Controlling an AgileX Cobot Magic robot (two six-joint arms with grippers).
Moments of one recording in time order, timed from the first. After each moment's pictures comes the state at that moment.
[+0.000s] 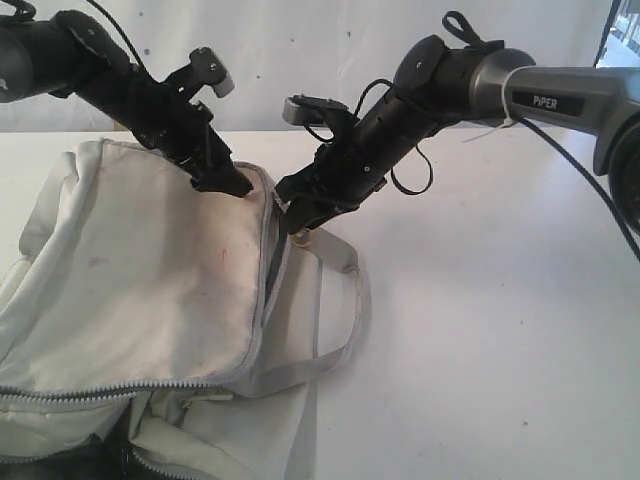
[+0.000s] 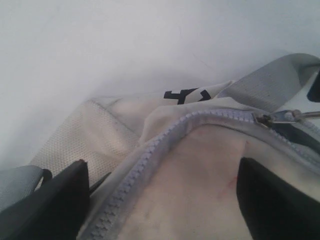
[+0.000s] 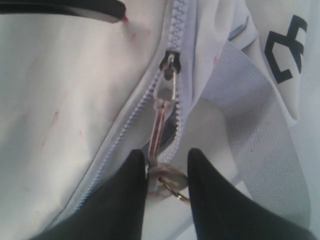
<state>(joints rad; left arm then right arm) -0.23 2.25 -1.91 -0.67 0.95 1.27 0.41 2.25 -1.83 0.68 1.01 -0.62</state>
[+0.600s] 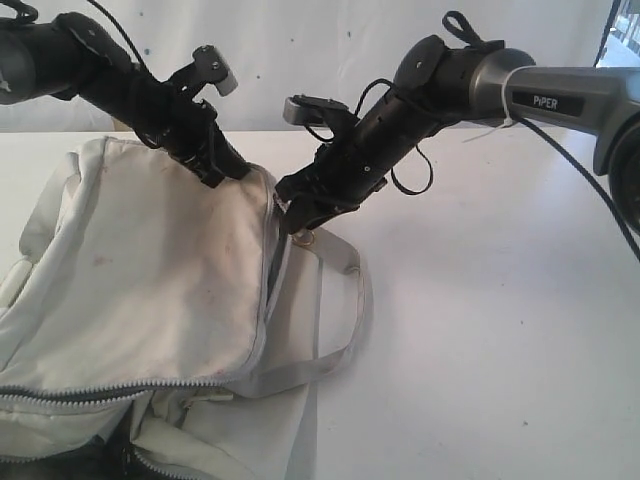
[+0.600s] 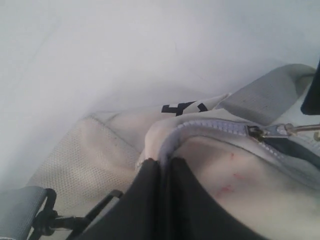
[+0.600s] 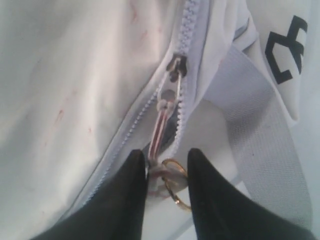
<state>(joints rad) -0.23 2.26 -1.91 -0.72 0.95 1.32 0.41 2.25 -1.83 0.68 1.01 -0.61</state>
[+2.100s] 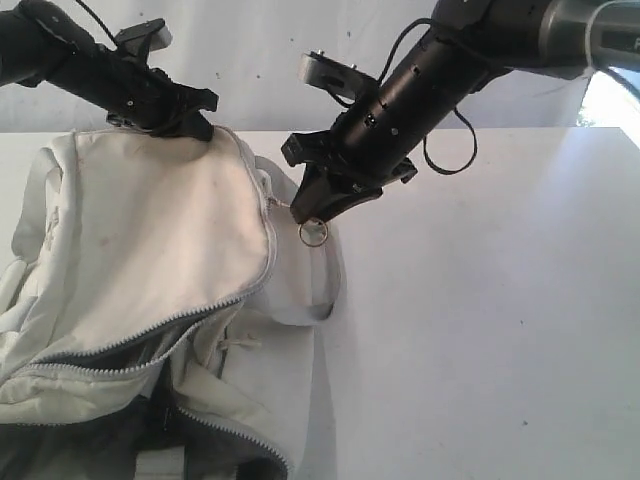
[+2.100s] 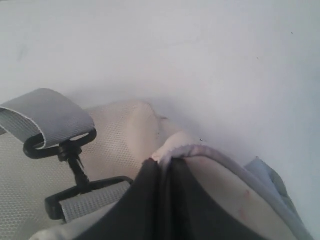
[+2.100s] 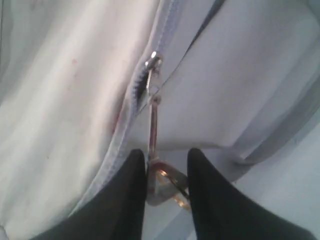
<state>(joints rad) -0.15 2.26 -1.95 -0.70 0.80 0.53 0.41 2.00 -1.67 0.66 1.15 -0.42</state>
